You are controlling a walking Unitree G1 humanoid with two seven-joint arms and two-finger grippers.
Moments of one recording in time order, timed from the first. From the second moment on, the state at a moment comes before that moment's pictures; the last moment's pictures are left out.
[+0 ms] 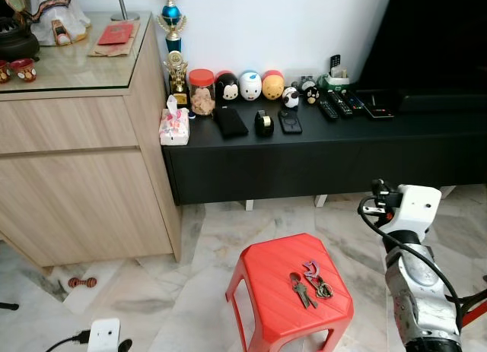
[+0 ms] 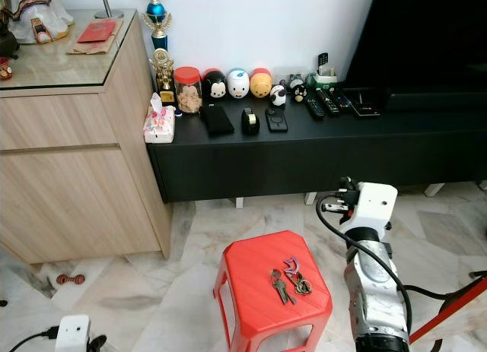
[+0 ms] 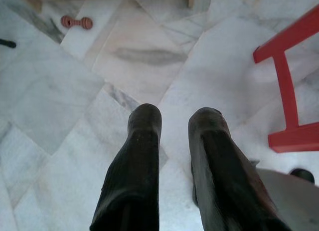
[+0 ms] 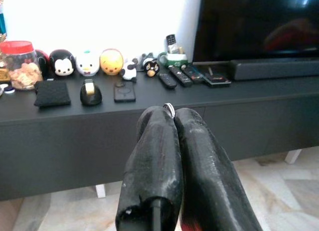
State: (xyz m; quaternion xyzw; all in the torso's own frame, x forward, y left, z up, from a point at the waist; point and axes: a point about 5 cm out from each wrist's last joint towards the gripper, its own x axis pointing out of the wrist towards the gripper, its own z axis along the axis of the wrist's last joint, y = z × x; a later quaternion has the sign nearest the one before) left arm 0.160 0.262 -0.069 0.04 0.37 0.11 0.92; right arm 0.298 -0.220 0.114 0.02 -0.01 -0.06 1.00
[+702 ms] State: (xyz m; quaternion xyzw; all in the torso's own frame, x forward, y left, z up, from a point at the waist) left arm 0.138 0.246 -0.083 0.03 0.41 0.09 0.91; right arm 0.284 -0.226 0.113 0.02 0.00 -0.07 1.00
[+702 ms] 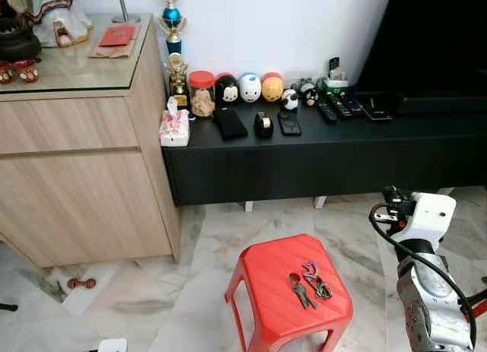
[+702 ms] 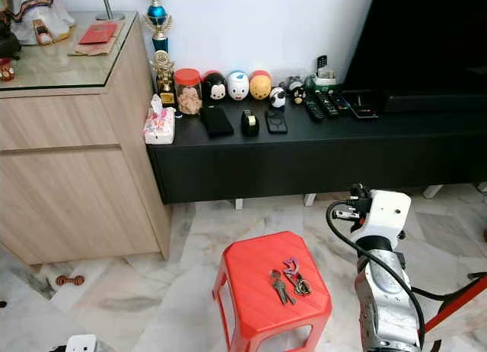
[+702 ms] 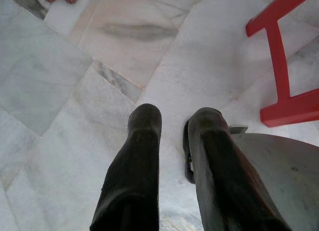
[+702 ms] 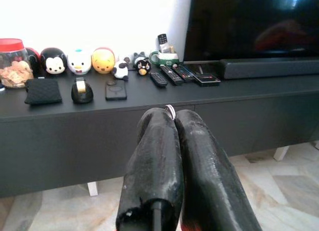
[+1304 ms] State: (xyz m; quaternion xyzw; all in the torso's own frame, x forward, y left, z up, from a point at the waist) left arm 0.142 0.243 -0.082 0.03 0.40 0.09 0.91; right arm 0.281 -0.228 0.115 0.02 0.01 -0.08 1.00
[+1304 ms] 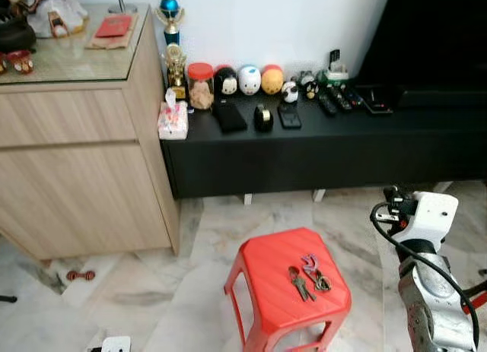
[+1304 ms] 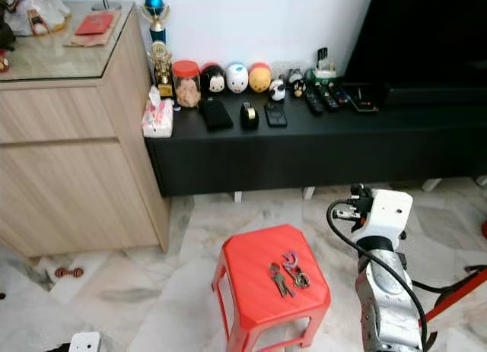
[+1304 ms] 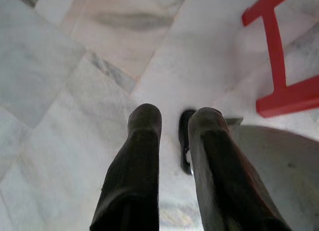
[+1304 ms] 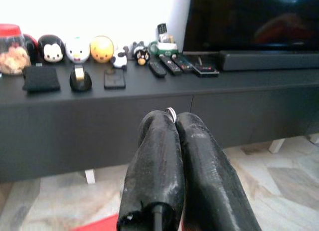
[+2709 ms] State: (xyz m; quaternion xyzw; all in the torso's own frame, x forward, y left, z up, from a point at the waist) left arm 0.128 0.231 -0.091 0.02 0.42 0.08 0.90; right arm 0.283 -0.225 0.122 0.02 0.01 -0.09 1.00
